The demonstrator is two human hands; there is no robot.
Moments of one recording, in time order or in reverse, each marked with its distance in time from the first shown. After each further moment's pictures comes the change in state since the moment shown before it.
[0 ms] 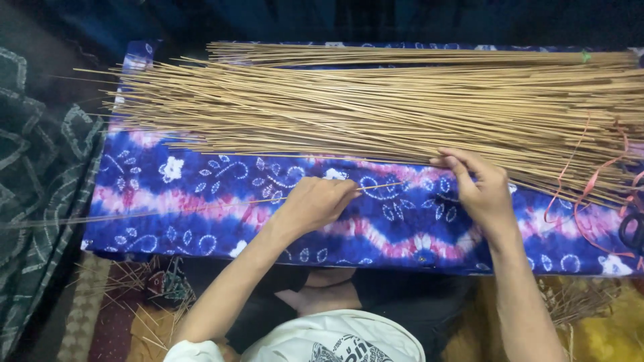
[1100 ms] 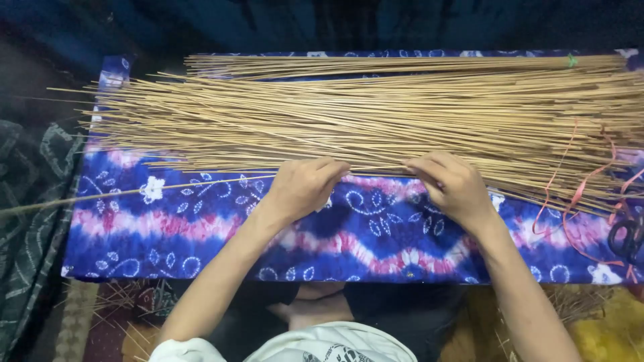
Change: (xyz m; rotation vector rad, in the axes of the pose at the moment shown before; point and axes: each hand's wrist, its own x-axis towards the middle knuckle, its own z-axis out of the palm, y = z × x) left_hand 0.047 -0.024 -0.014 0.088 0.282 0.163; right_hand 0.034 0.010 0.001 -0.208 -0.122 -0.338
